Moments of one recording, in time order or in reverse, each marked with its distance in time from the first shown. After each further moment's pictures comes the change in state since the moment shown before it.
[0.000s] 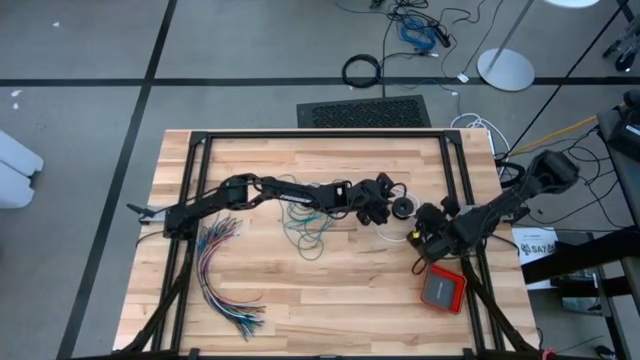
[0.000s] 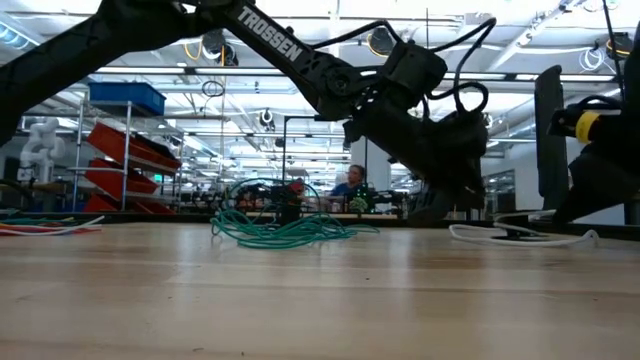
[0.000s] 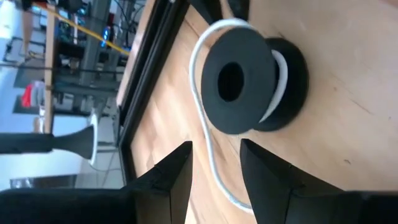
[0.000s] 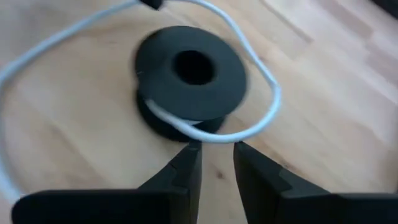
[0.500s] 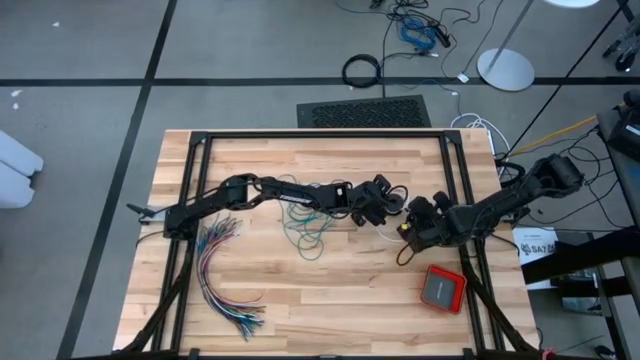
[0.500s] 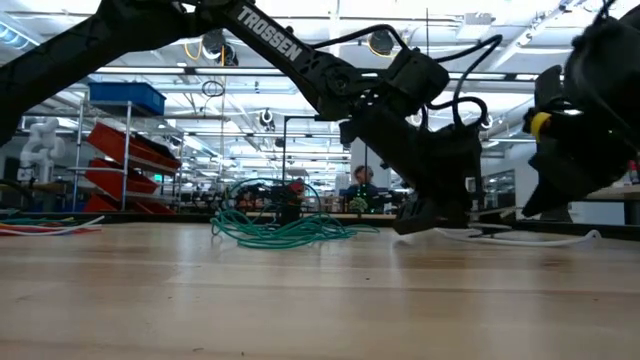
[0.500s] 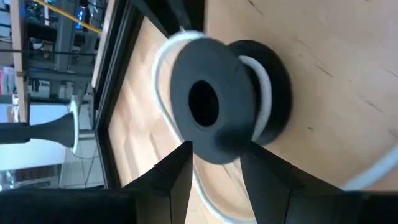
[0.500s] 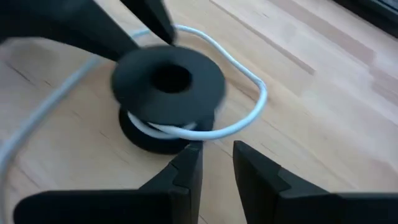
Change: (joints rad) left arm 0.001 0.000 -0.001 -0.105 -0.041 -0.013; right arm -0.185 0.000 0.000 0.225 0.043 -0.227
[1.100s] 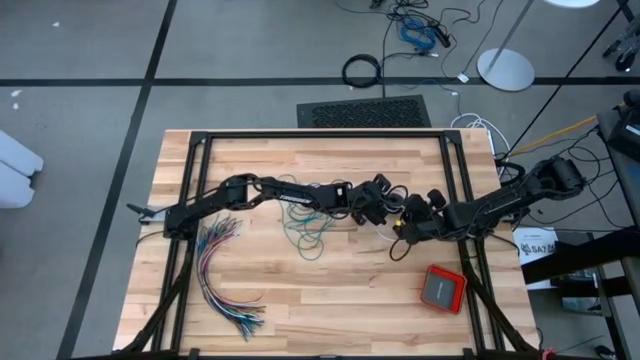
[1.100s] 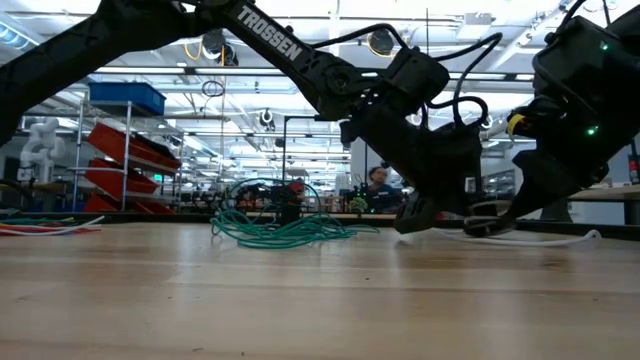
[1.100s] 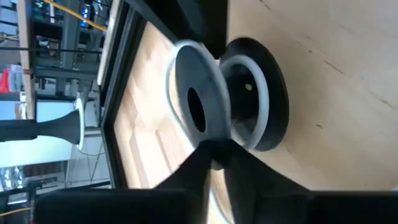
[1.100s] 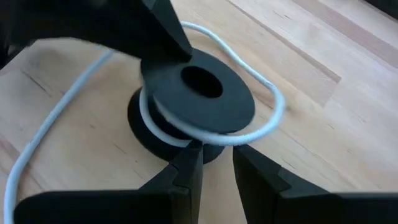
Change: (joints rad) left arm 0.000 0.000 0.000 0.012 -0.021 0.008; right arm -0.090 0.000 0.000 0.121 -0.077 -0.152
